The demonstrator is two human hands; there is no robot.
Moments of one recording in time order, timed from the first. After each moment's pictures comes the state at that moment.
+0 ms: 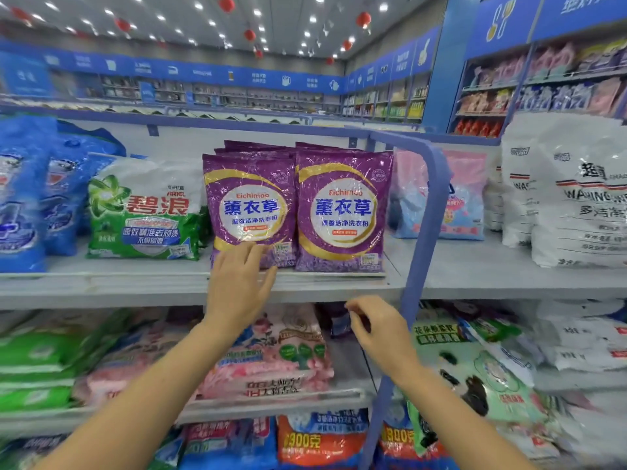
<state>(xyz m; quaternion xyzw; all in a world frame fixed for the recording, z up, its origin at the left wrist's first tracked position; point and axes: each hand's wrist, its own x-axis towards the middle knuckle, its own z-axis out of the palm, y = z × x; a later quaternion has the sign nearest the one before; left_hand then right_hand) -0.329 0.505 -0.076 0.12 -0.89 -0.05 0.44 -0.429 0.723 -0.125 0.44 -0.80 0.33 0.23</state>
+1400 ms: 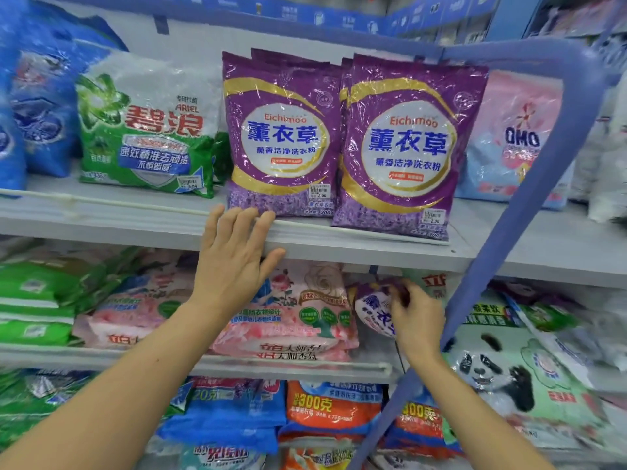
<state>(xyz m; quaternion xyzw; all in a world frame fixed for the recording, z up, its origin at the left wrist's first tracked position) -0.333 0.449 -0.157 0.14 -0.87 0.15 0.46 -0.486 0.687 -0.219 0.21 -0.89 0.35 0.21</state>
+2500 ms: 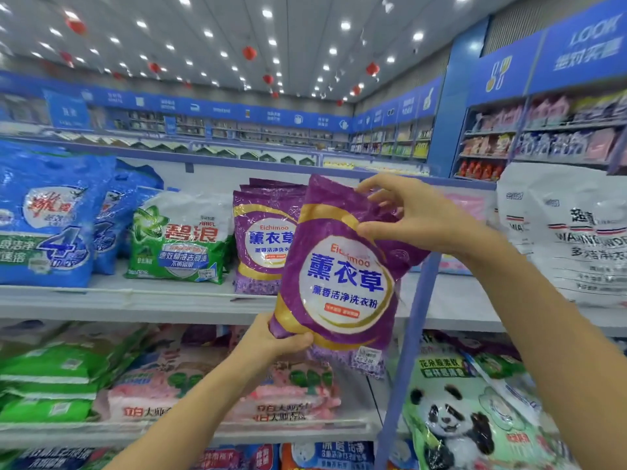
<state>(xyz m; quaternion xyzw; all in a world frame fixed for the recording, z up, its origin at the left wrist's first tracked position) -0.258 0.555 -0.068 0.00 -0.68 -0.72 0.17 -0.383 0.737 0.121 0.53 -0.79 0.29 0.11</state>
